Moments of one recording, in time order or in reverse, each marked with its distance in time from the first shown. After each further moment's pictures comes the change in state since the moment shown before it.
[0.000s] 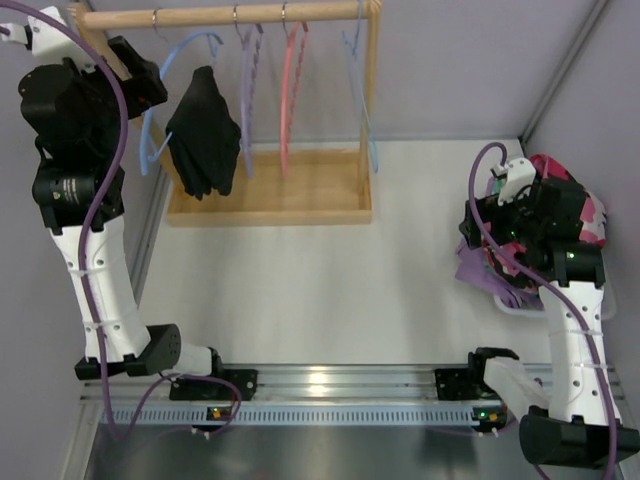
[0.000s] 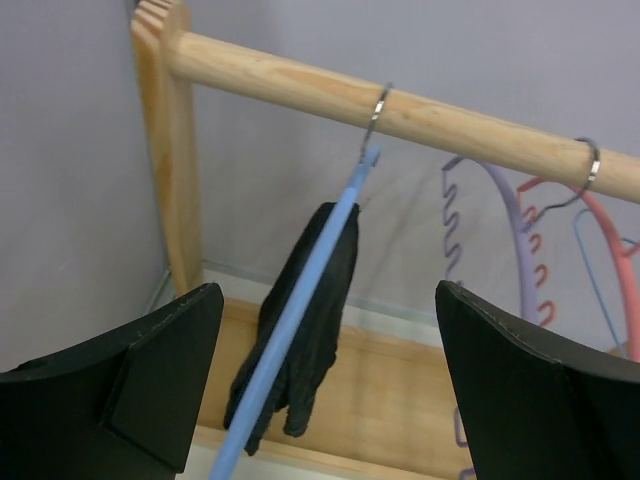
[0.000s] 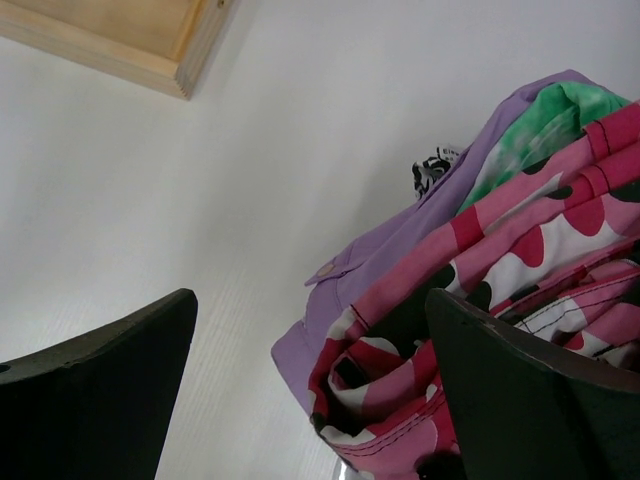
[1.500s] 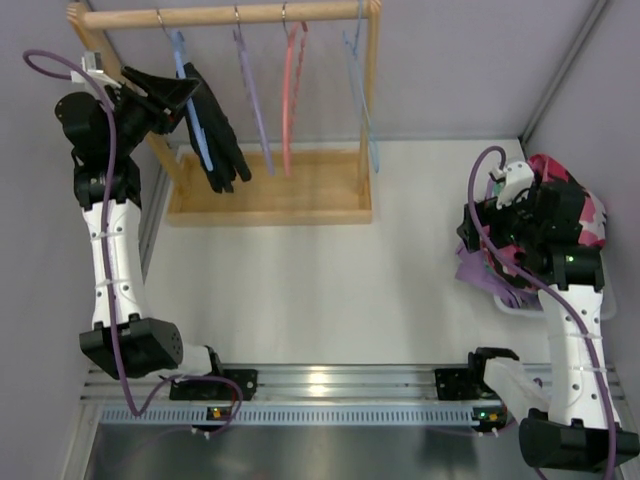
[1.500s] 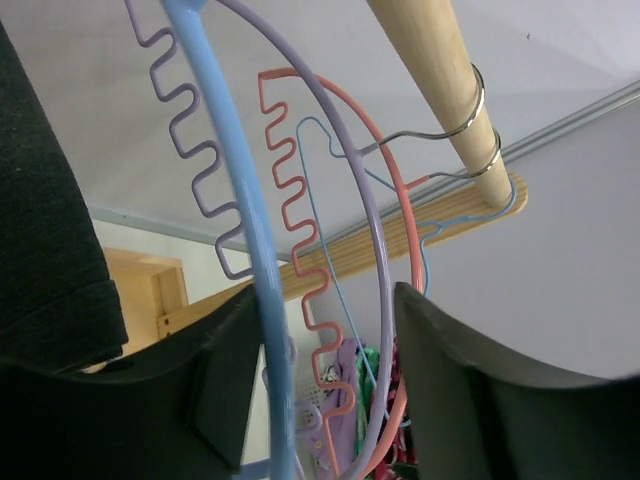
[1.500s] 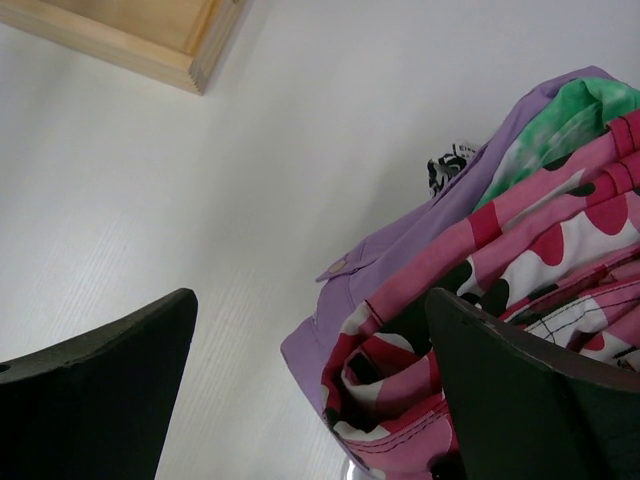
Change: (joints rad) left arm 0.193 -0.033 -0.596 0.632 0.749 -0.784; right arm 0.000 -0.019 -0.019 0.000 -0.029 -0.002
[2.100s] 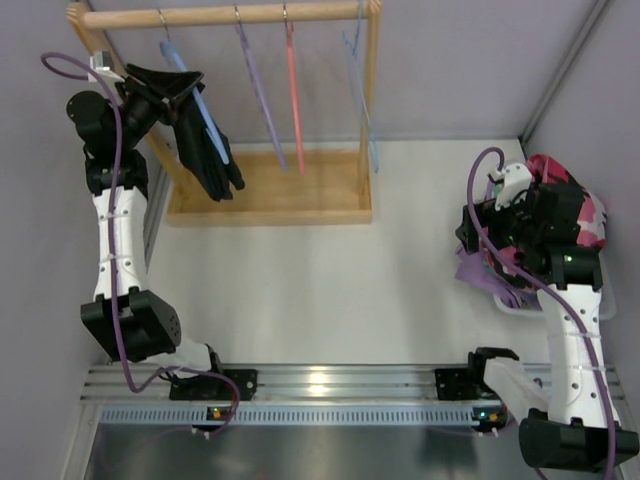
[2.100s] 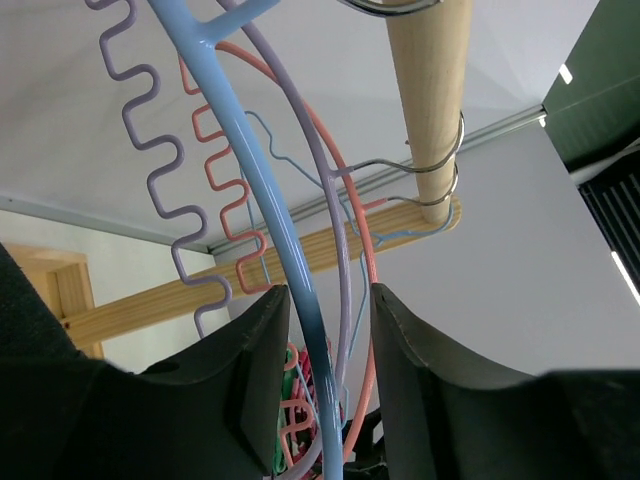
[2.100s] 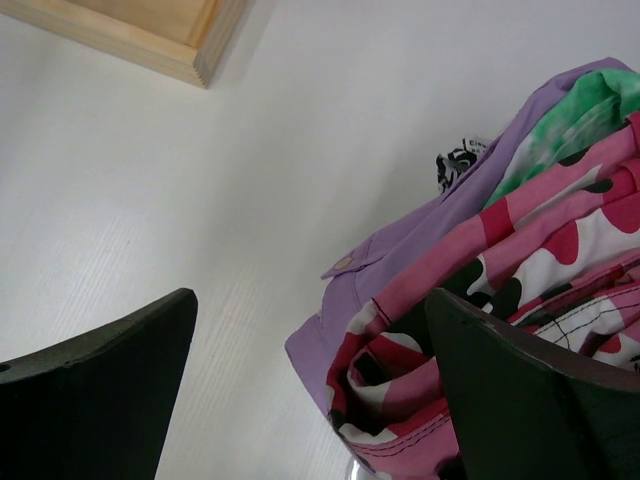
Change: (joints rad) left arm 0.000 0.101 -0.047 0.290 0.091 -0.318; right arm 0.000 0.000 -0.016 -0.001 -0.010 0.000
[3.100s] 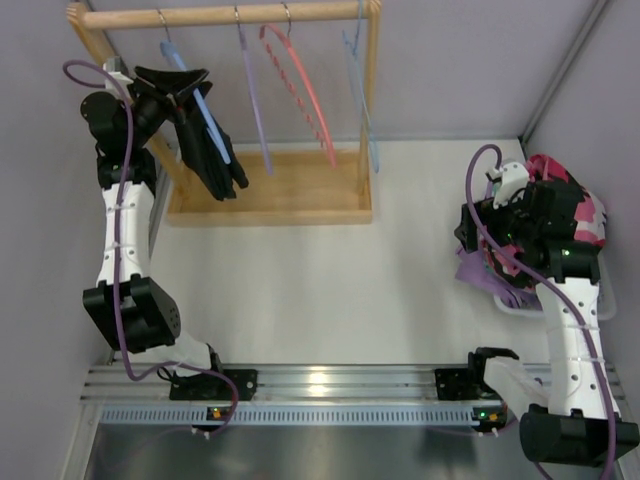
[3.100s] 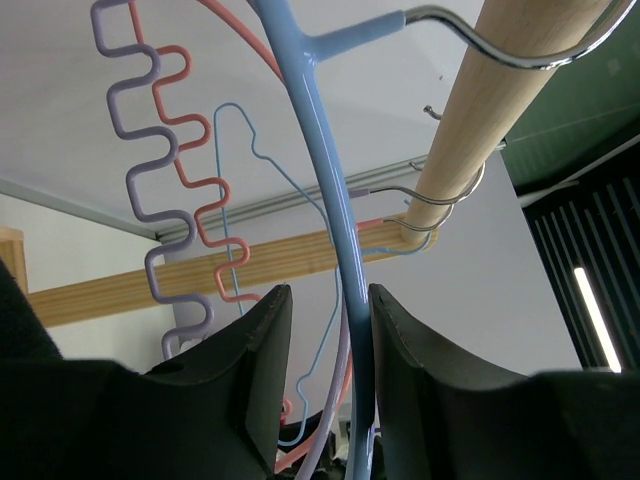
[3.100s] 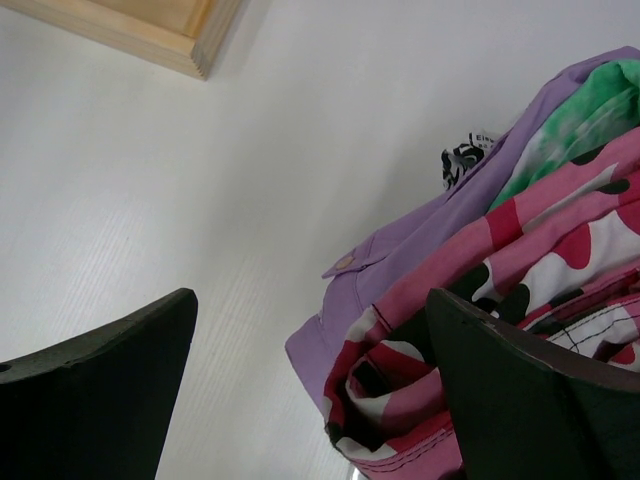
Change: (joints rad) left arm -0.025 0.060 -0.024 0.093 -0.015 -0.193; right arm 0.000 0.029 0.000 0.001 -0.002 0.001
